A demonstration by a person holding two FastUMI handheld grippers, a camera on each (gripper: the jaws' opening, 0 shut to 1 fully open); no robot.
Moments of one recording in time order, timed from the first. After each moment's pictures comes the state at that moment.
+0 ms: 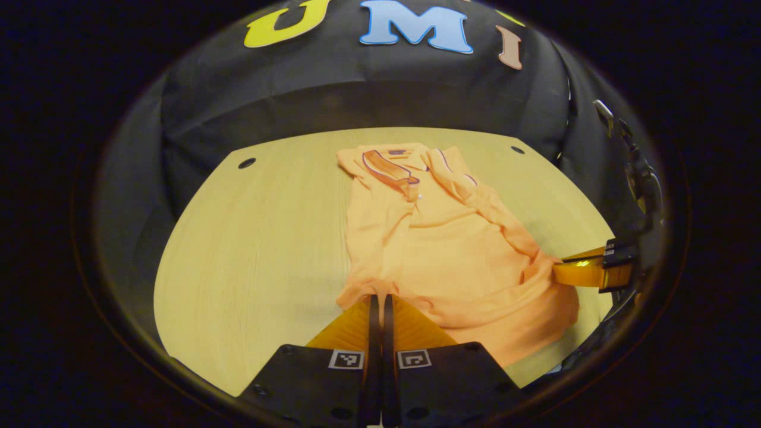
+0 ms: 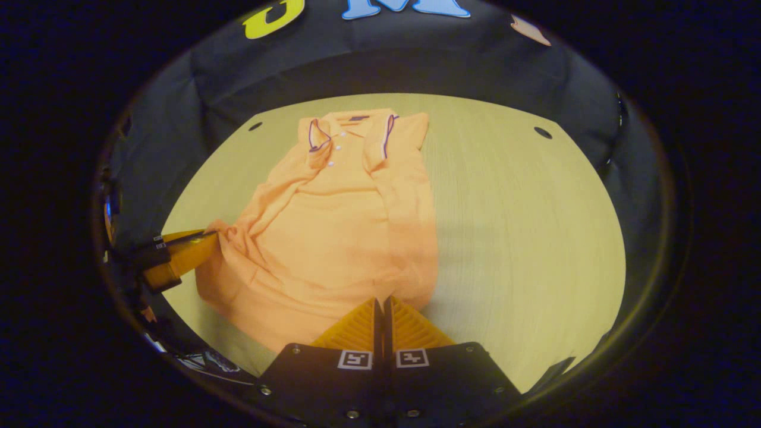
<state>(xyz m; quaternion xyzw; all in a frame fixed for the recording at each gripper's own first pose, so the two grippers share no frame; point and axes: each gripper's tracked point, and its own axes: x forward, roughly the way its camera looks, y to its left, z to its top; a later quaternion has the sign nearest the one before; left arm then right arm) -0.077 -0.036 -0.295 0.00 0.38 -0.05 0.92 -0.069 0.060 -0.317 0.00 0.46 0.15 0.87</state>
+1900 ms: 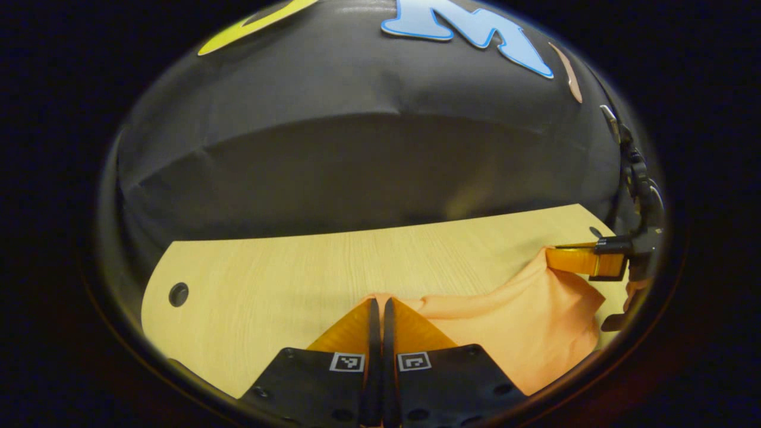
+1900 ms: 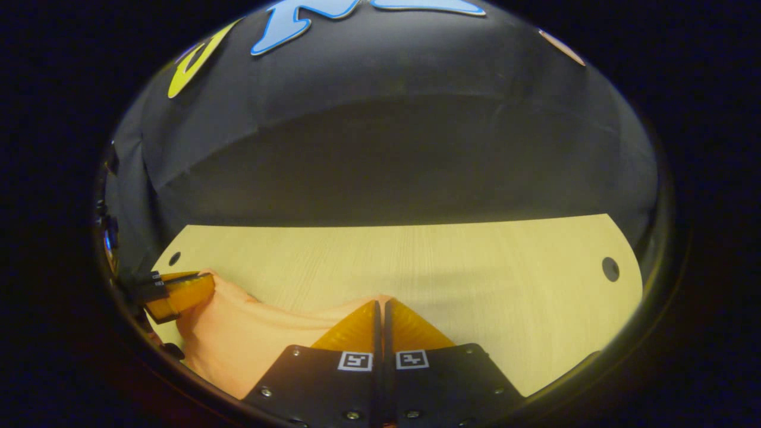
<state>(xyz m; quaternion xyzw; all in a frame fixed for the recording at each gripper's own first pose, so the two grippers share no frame) 0.337 0.001 -0.305 0.00 0.27 -0.06 0.96 0.345 0.088 -0.309 0.05 0.30 0.11 0.95</state>
